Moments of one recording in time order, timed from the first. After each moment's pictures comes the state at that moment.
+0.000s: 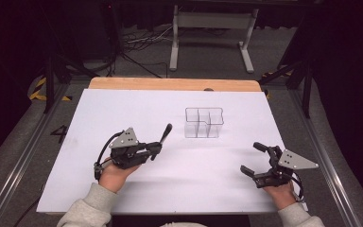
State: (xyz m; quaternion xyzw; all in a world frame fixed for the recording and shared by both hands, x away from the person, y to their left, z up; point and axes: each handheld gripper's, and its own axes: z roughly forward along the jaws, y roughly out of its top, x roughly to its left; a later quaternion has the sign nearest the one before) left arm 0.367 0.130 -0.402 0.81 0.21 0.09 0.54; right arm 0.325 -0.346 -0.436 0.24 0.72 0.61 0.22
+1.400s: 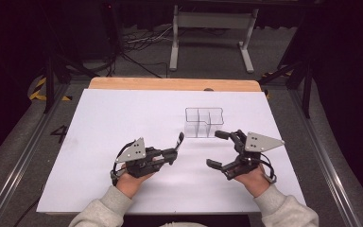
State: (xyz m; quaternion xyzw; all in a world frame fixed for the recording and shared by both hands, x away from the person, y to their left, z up) left arm 0.357 0.099 -0.430 0.75 0.13 0.08 0.64; right arm 0.351 -0.235 -0.379 0.13 0.74 0.65 0.12
